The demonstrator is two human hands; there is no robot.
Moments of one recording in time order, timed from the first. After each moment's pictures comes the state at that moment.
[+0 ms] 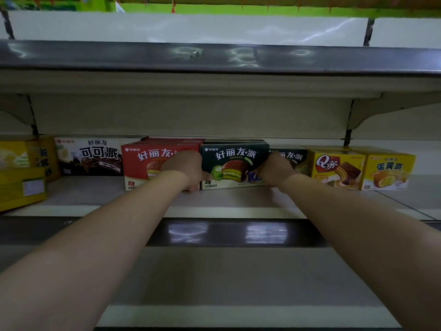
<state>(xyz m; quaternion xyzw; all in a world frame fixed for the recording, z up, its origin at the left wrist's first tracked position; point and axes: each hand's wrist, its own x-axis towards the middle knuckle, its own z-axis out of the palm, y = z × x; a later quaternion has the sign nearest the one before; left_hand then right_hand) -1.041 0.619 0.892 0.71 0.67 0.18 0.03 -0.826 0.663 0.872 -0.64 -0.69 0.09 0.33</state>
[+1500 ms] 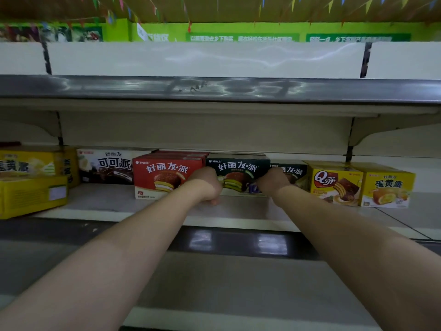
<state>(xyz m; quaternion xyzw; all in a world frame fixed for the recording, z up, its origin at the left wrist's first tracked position) -1.002 0.595 0.895 0.68 0.68 0.24 0.15 -0.836 0.641 0.886 -0.66 -0.63 0.17 0.36</state>
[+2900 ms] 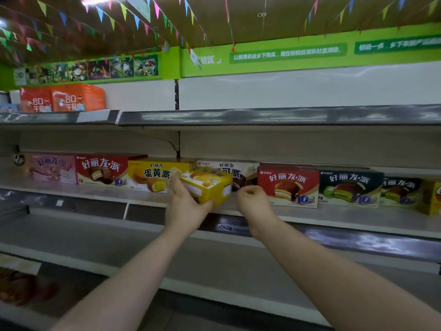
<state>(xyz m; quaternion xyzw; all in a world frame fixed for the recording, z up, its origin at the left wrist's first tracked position) -1.292 0.444 0.851 0.51 0.66 0.55 -0.02 -1.149 0.485 0.866 -0.41 -0.60 0.44 0.52</state>
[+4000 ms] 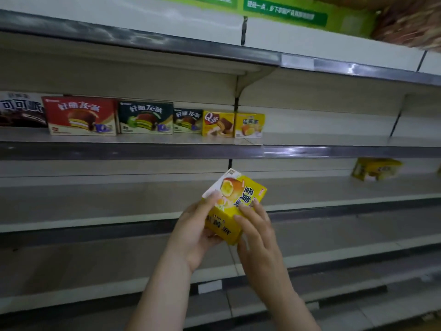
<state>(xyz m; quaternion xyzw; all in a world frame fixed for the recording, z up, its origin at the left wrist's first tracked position) -0.807 0.301 0.752 0.40 0.33 0.50 0.69 -0.662 0.276 0.690 -0.41 -0.74 -0.17 0.50</state>
